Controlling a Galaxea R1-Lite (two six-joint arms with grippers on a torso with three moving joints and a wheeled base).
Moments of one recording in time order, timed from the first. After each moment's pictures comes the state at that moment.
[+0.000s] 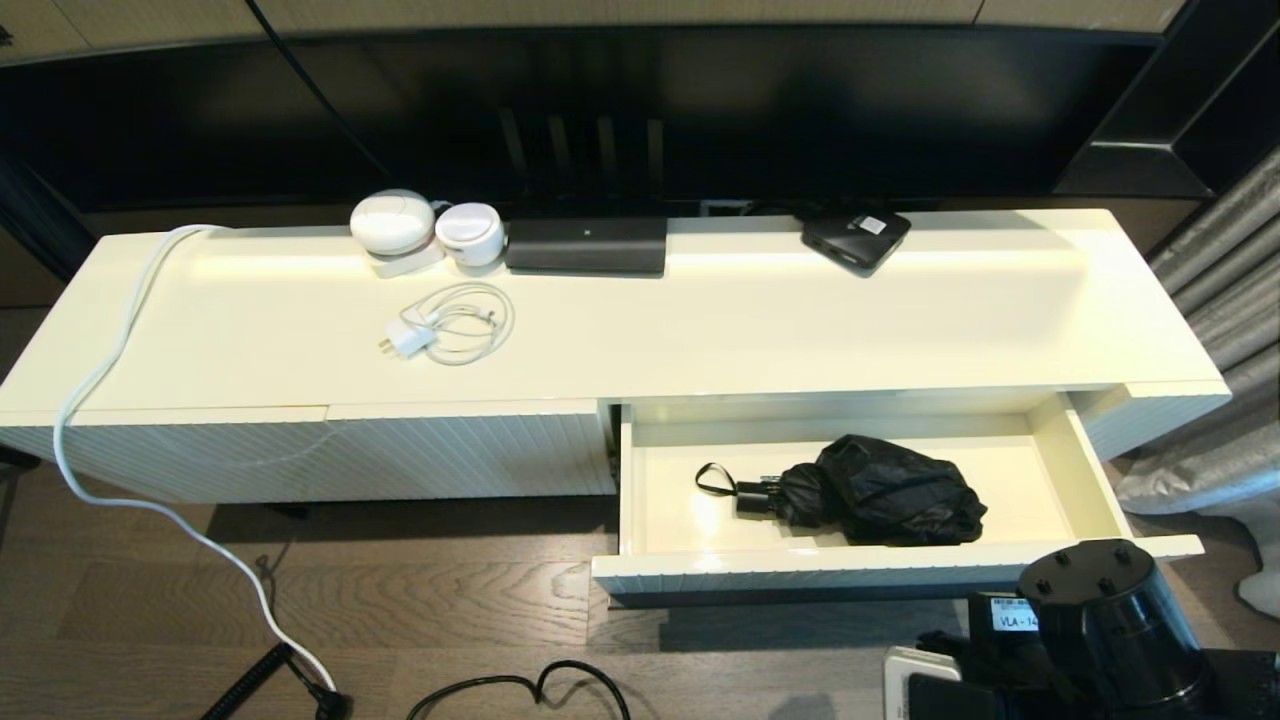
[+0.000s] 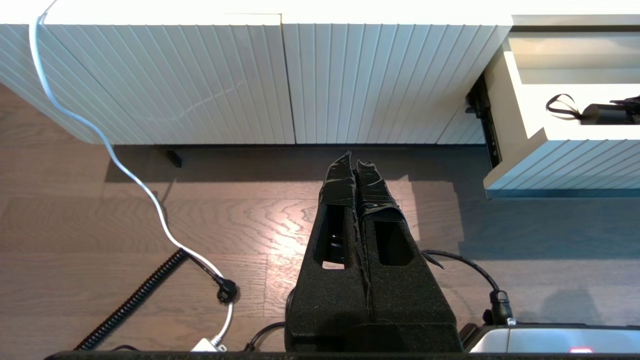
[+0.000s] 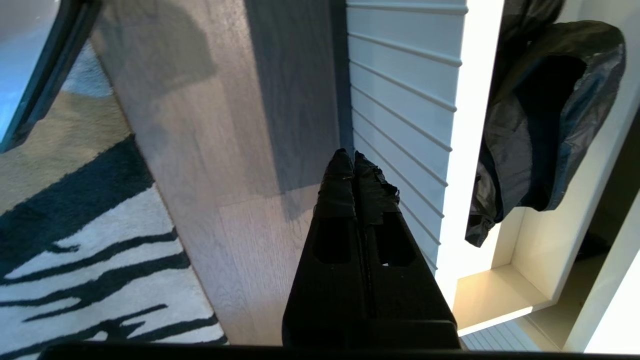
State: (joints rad) left arm 0.00 0.00 0.00 -0.05 -0.01 -0.03; right arm 0.64 1.58 -0.36 -0.47 -0.32 -1.00
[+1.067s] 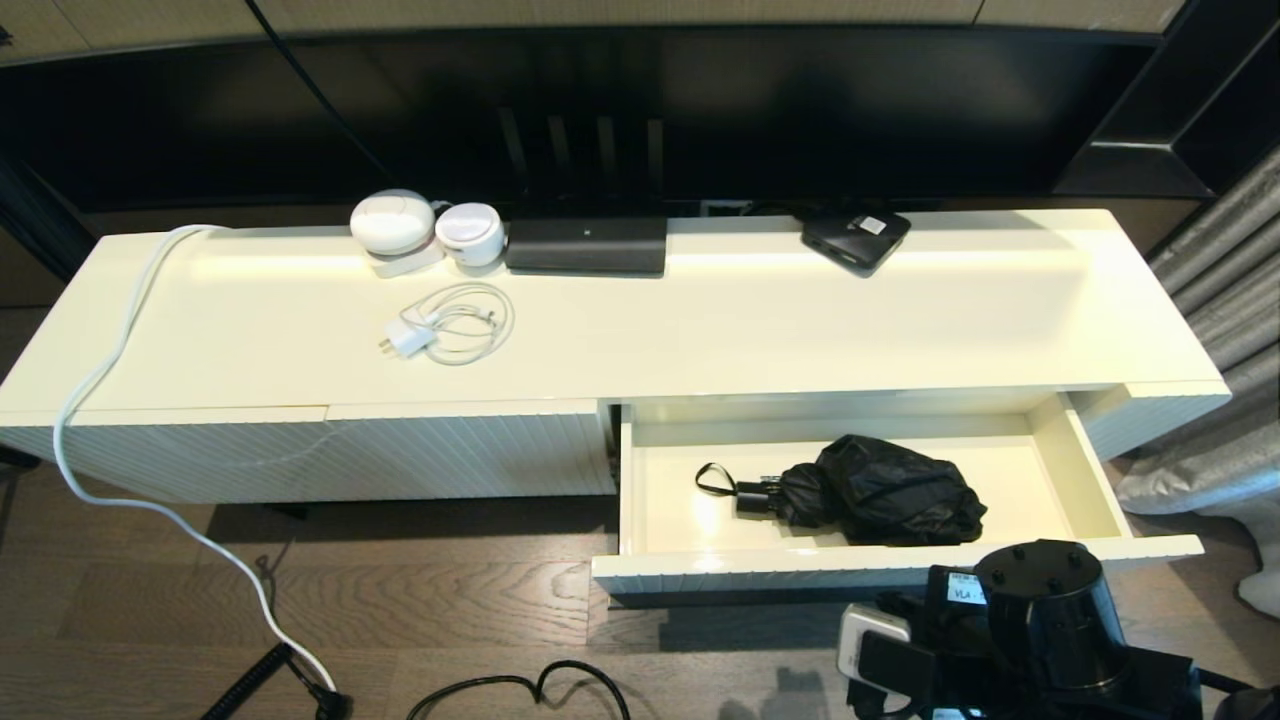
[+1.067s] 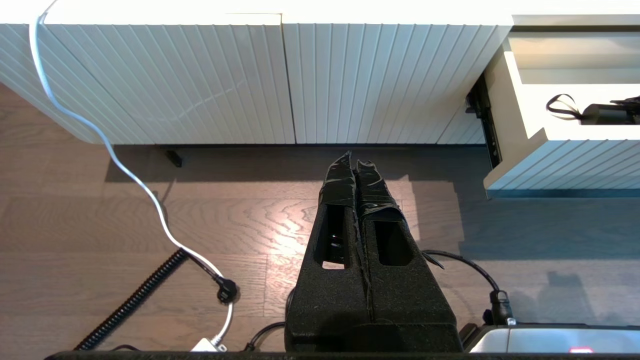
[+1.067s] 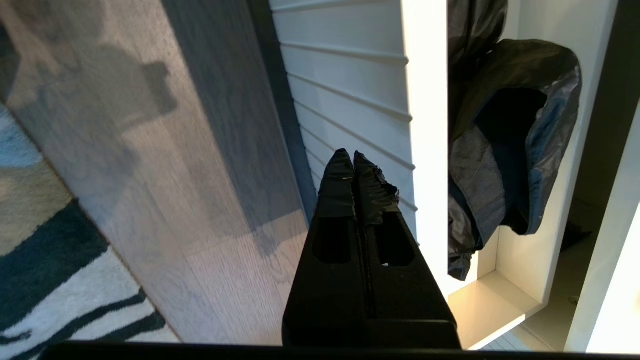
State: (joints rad) left arm 0.00 0.00 0.00 -0.04 -0.01 -0.03; right arm 0.62 1.81 -0.29 -0.93 -0.35 -1.00
